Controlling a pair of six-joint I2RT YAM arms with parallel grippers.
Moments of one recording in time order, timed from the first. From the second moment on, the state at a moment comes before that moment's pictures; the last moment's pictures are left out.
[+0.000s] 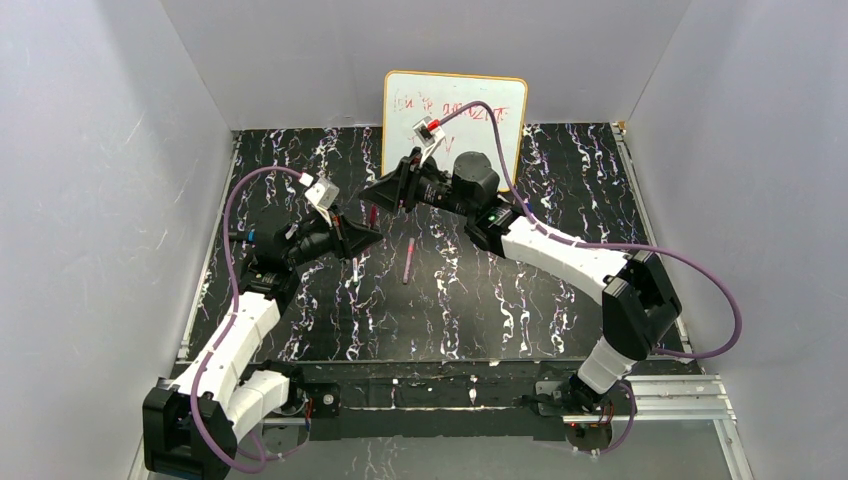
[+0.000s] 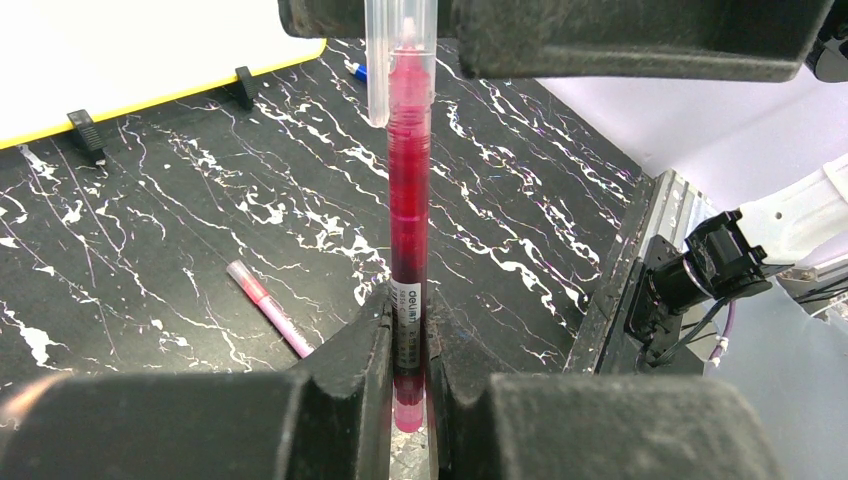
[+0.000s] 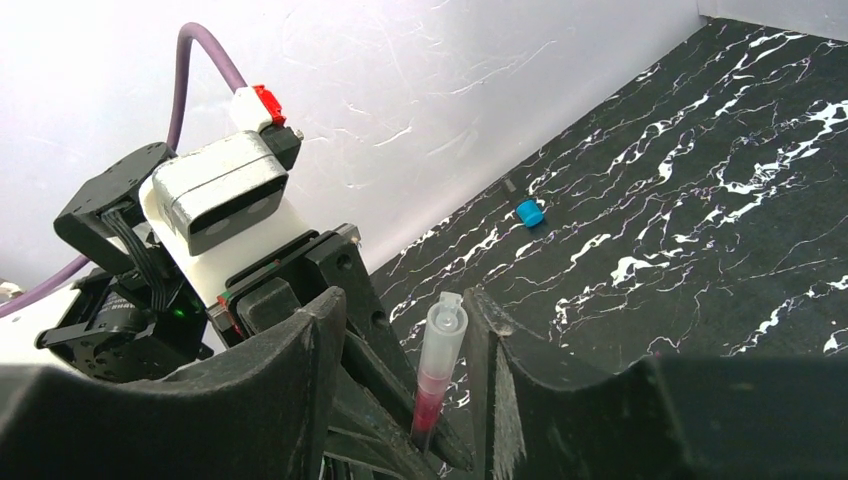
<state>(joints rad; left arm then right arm) -0.21 0.96 0.63 0.17 0.81 -0.28 0.82 1.63 1.28 0.45 -0.41 0.60</state>
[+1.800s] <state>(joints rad) -0.21 1.13 0.92 -0.17 0.83 -0.14 0.83 1.65 1.17 0.69 -0.24 0.63</state>
